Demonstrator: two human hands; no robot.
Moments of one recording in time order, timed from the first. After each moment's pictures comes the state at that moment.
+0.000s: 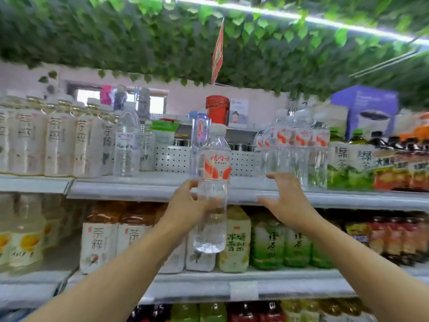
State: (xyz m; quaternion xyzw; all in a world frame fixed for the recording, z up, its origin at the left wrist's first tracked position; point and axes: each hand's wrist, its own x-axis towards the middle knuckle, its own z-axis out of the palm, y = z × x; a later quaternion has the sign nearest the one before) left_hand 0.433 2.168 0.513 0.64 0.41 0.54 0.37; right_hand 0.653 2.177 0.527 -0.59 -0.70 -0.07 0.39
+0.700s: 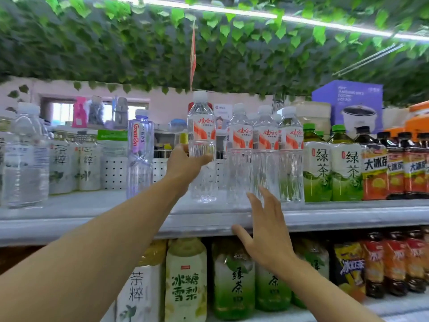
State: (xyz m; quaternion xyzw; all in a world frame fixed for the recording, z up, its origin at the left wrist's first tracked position) left_hand 0.583 2.316 0.607 0.61 0.39 0.62 0.29; right_hand 0.752 2.283 0.482 -0.58 -0.69 -0.20 0.40
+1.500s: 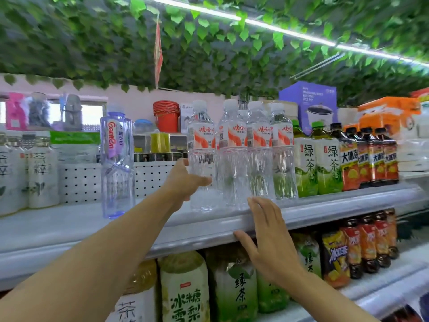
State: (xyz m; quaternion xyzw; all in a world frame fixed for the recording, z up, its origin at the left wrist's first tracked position) left_hand 0.576 2.370 0.589 0.70 0.38 0.48 0.37; right_hand 0.741 2.290 0.464 -0.61 -0.64 -0.25 0.39
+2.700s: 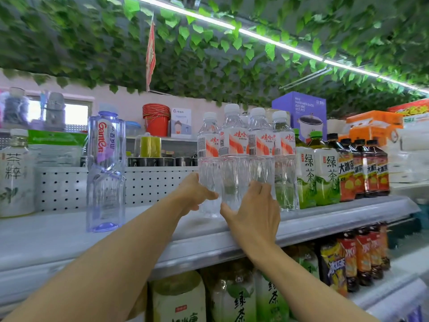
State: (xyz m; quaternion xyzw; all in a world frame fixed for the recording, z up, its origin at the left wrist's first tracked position) left_hand 0.600 2.405 0.589 0.75 0.37 0.40 0.37; right_hand 0.693 2.312 0.535 -0.72 -0.47 -0.25 0.45
